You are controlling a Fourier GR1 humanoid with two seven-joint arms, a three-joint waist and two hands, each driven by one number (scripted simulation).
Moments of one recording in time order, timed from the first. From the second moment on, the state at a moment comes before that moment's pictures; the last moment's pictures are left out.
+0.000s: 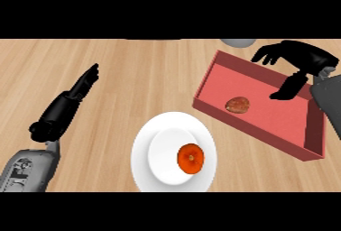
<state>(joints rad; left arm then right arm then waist) -0.25 0.30 -0.04 -1.49 -0.08 -0.16 -0.08 -0.80 -0.59 0.23 -0.97 0.52 0.45 -0.06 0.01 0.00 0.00</state>
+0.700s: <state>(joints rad) -0.23 0.31 -0.03 -1.52 -0.08 -0.18 -0.08 -0.85 -0.46 -0.30 -0.78 0.01 0.34 -0.07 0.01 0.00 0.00</state>
